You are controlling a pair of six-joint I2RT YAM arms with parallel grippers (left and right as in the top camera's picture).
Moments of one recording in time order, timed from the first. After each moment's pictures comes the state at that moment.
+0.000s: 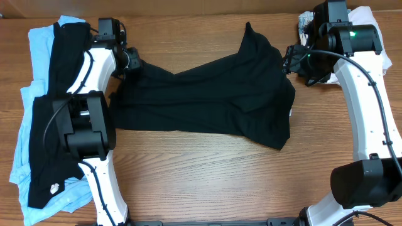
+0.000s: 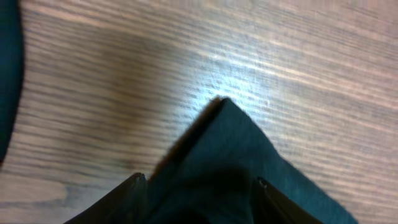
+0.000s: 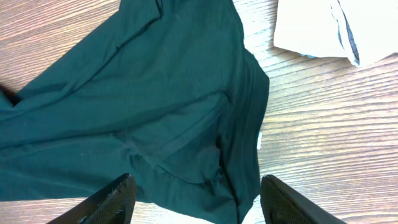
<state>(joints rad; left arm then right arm) 0.05 2.30 1.83 -0.68 0.07 -0.26 0.05 1.80 1.87 -1.31 -0.08 0.28</state>
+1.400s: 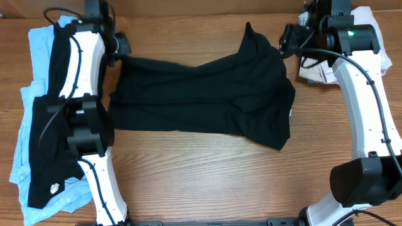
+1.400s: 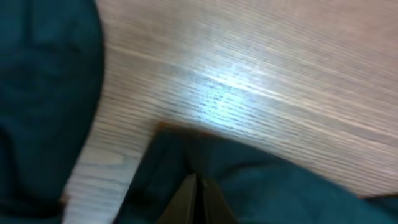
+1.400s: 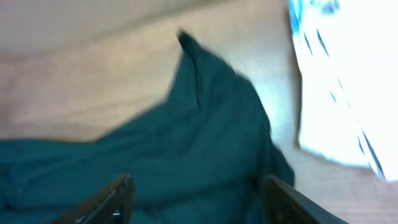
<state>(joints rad) 0.08 2.35 2.22 -1.06 0.07 -0.28 0.07 1.82 1.87 -0.95 -0.10 0.28</state>
